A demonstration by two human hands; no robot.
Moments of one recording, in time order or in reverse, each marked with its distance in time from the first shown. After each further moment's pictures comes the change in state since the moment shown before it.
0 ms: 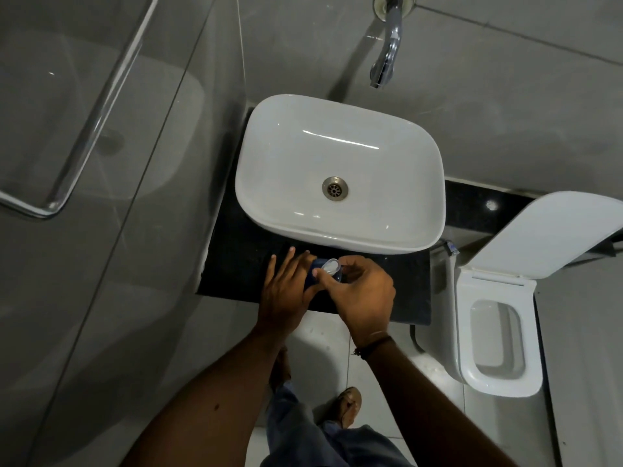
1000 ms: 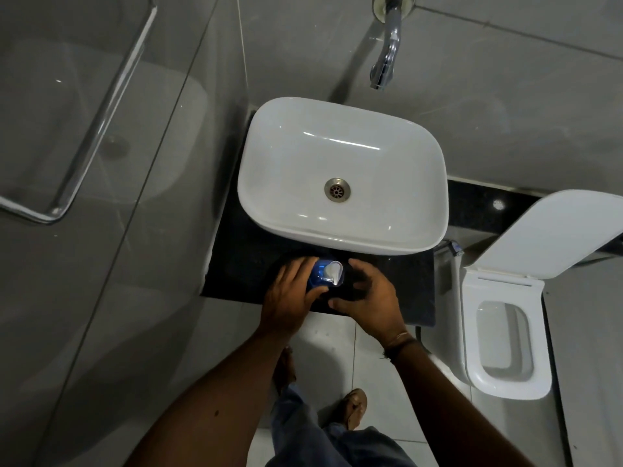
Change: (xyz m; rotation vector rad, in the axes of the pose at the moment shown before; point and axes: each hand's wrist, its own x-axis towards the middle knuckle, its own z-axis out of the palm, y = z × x) left_hand -0.003 0.005 -0.012 -0.167 -0.065 -0.058; right_hand 0.019 0.059 -0.009 0.010 -0.345 -0.086
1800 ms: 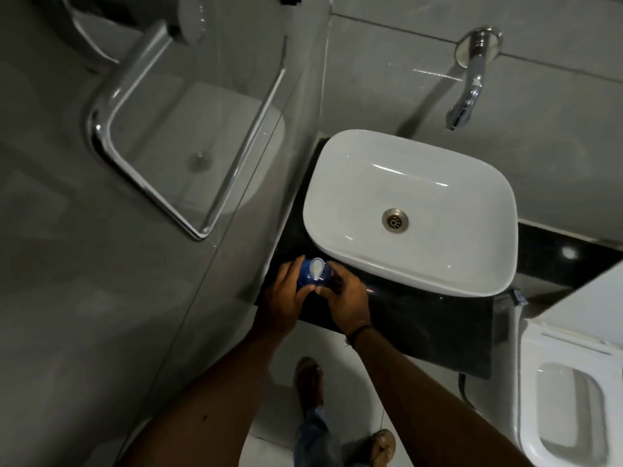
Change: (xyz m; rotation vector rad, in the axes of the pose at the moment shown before) left_hand -0.004 -0.058 -0.087 -0.104 0.141 -0.252; right_hand 0.062 -0.051 0.131 0.155 -0.118 -0.024
